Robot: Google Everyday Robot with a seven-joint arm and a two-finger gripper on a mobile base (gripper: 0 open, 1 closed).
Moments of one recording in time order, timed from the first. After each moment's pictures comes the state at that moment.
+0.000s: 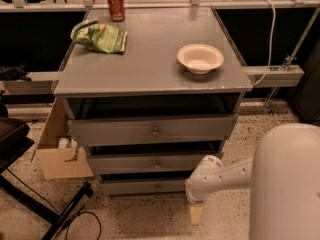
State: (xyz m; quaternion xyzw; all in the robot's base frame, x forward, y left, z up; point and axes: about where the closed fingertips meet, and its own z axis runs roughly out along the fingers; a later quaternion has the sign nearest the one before) arm 0.490 -0.131 0.332 -0.71 0.70 0.01 0.06
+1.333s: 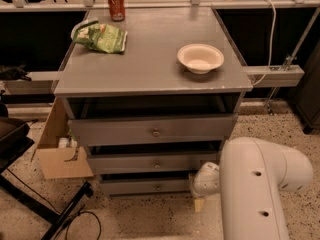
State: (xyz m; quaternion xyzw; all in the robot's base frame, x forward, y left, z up) arm 0.584 -0.172 0.200 -0.73 0.68 -0.06 0.11
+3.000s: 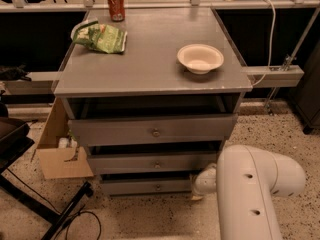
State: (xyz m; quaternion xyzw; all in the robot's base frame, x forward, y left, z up) arm 0.603 -0.181 0.162 -0.69 0.71 -0.04 0.13
